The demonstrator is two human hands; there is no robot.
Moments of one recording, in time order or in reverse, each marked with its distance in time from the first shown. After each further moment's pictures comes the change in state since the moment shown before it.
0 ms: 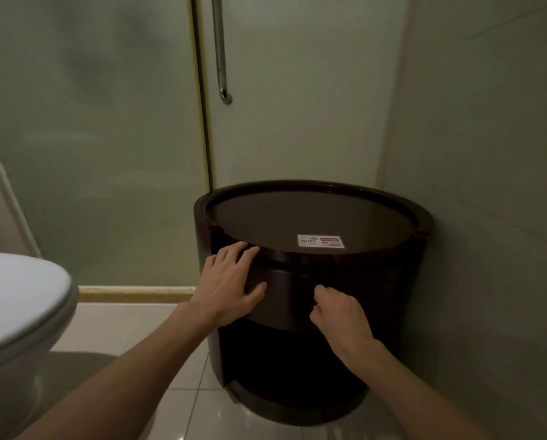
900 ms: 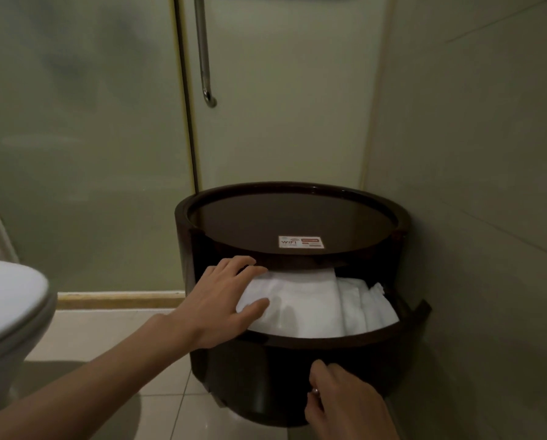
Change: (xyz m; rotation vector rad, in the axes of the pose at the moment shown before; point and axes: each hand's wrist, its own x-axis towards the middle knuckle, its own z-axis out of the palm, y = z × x) left_hand -0.029 0.039 -0.032 -0.144 -0.129 0.157; right_hand -0.128 -0.021 -0.030 0.040 -0.021 -0.021
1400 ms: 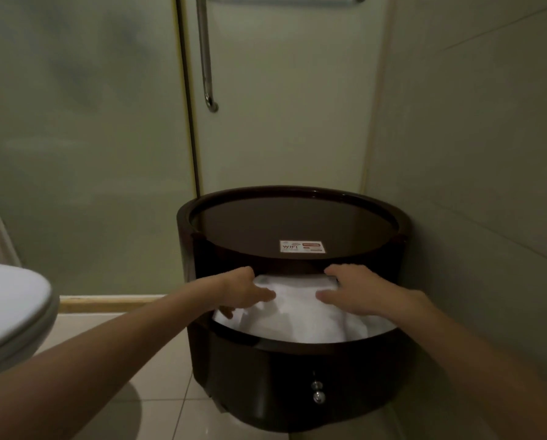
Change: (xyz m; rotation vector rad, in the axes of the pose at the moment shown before) left_hand 0.055 0.007 -0.006 -0.430 -0.473 -0.568; right_hand 0.141 0.058 -0.062 0.080 -0.336 0.173
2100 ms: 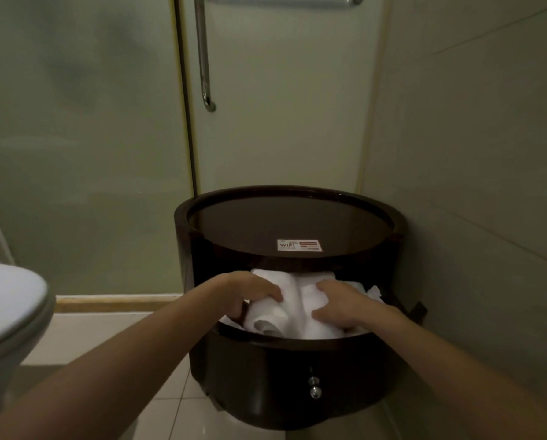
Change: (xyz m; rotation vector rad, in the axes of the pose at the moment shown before) left_hand 0.011 0.010 0.017 -0.492 -0.178 -0.213; right_hand 0.003 0.002 0.036 0.015 -0.080 0.058
